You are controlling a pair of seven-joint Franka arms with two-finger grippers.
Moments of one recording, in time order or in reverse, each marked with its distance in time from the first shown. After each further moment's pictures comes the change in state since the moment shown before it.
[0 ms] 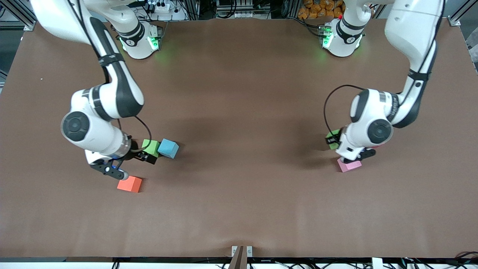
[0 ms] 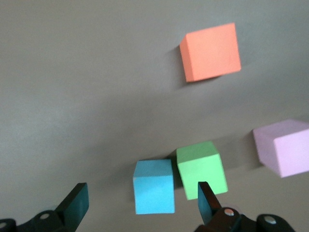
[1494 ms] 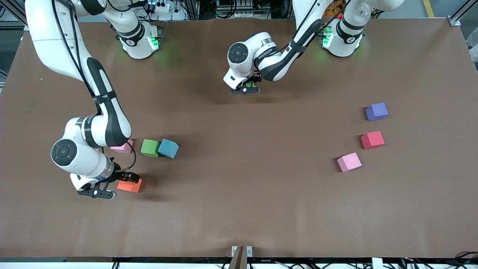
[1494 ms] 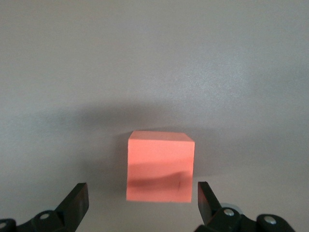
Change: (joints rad) left arm -0.478 0.102 -0.315 -0.054 0.000 0.169 -0.506; right arm -0.136 0.232 -0.044 0.115 -0.026 0.207 -0.439
